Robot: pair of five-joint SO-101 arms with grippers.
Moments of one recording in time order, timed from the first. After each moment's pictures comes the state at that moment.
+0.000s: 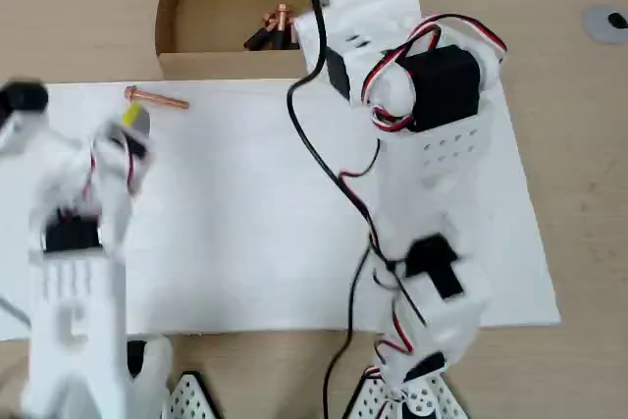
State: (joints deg) left arm -11.3 -38.9 42.8 41.4 34.9; right arm -23.1 9.7 -61.9 101.7 -4.2
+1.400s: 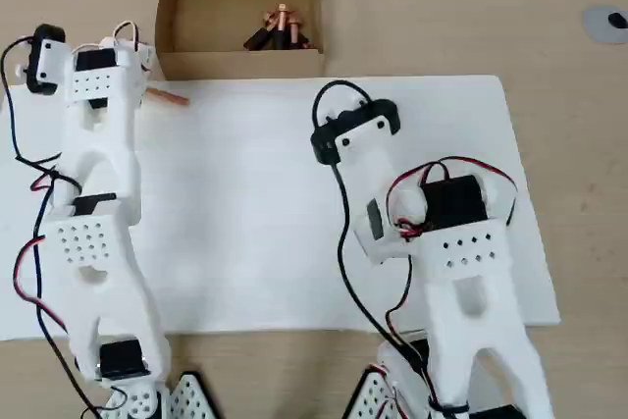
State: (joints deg) left arm -12.5 43.0 -33.2 53.4 58.6; right arm -15.8 -38.9 31.1 95.7 4.9
